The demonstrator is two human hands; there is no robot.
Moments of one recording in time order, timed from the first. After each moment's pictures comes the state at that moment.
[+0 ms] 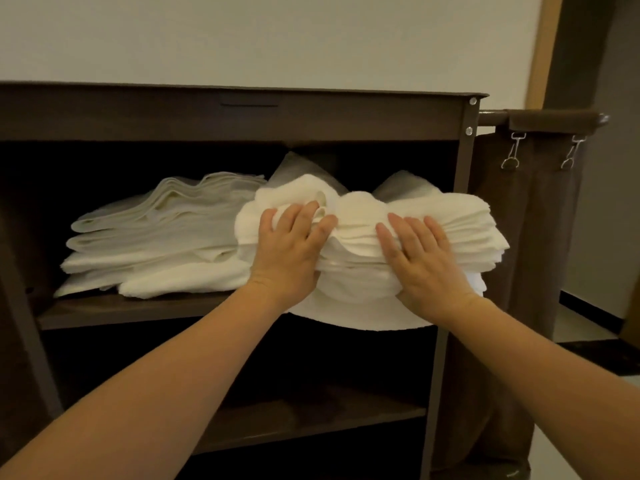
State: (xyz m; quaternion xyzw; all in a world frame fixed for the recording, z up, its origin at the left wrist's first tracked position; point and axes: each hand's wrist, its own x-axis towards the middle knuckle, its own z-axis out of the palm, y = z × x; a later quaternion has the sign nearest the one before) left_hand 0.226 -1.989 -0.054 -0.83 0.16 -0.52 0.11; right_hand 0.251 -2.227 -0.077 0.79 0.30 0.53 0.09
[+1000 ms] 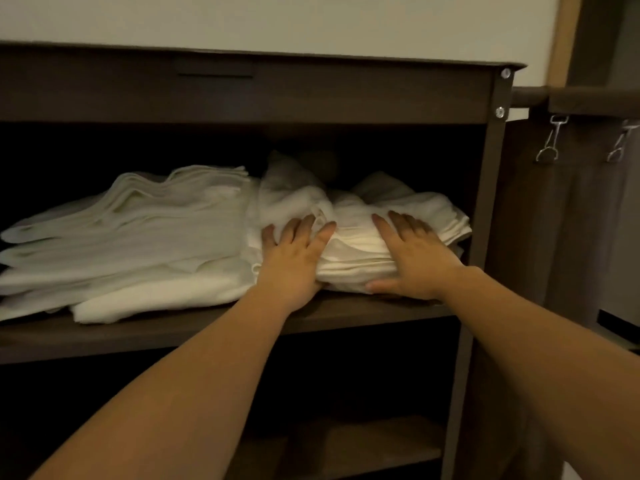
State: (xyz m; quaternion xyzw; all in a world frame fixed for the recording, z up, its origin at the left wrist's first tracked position) left_hand 0.338 -1.987 -0.084 -0.91 0.09 -0.39 0.09; right_hand 0.372 -2.224 -0.062 0.93 0.25 0.25 0.05
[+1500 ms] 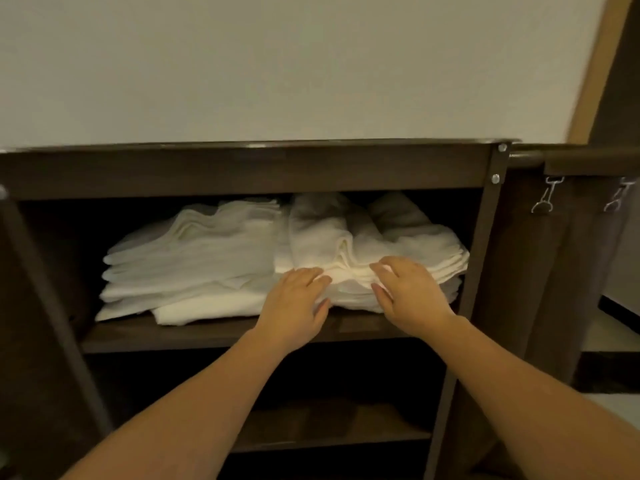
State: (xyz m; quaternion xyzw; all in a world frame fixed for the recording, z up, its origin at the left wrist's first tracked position) left_hand 0.234 -1.982 -0.042 -0.95 0.13 -0.29 -0.06; right_hand 0.294 -2.202 -0.028 0.91 0.32 0.26 -0.09
